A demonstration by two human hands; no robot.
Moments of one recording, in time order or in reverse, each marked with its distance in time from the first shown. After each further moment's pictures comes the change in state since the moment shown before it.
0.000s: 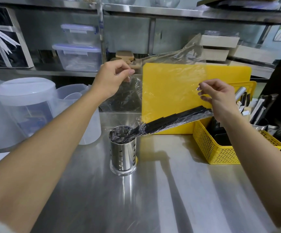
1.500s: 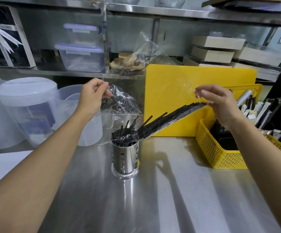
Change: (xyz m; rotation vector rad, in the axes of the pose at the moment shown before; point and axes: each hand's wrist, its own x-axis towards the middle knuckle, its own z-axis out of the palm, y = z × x) left_hand -0.033 -0.064 -0.011 -0.283 0.225 -0.272; right_hand 0.002 -0.001 0.002 -0.106 -0.232 0.028
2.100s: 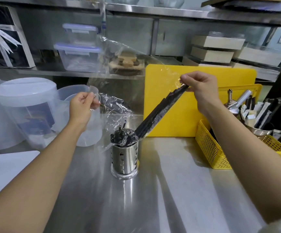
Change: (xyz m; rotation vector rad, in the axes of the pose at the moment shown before) left_hand -0.017 -0.029 -0.014 -0.088 0.210 -0.201; right_hand 0.028 -0.027 0.053 0.039 0.195 -0.056
